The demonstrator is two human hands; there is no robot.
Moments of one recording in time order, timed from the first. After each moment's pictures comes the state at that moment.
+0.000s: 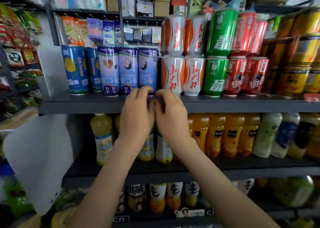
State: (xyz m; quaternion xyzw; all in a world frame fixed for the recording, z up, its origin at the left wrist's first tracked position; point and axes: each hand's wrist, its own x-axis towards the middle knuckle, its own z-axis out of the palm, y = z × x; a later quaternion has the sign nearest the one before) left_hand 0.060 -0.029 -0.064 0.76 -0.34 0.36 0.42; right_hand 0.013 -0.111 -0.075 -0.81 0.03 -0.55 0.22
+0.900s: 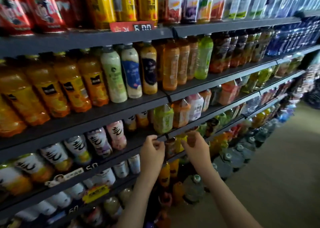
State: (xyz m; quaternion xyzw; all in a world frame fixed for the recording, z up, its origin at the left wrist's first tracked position) left_hand -0.292 -0.344 -0.309 0.79 -0.33 -0.20 0.48; right_hand -0.412 -0.424 -0.313 -0.72 0.49 -0.33 0.37
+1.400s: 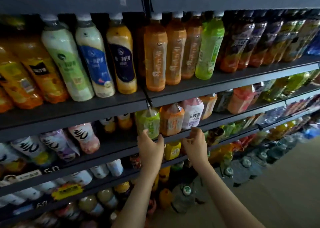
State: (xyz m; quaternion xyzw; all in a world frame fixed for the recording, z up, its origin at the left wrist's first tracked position) left_hand -0.332 -0.521 -0.365 0.83 -0.19 -0.11 0.51; right_hand -0.433 -0.613 -0.379 -0.74 0.47 -0.30 0.38
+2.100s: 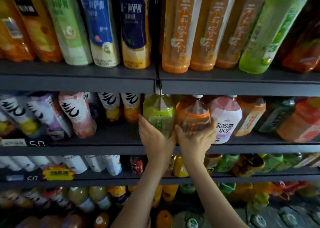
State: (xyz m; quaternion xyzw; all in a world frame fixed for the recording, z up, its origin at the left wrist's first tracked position) left_hand -0.298 -0.610 -0.462 0.83 -0.13 0.07 0.54; right_hand -0.338 -0.681 -0.467 -0.73 0.40 -0.45 0.33
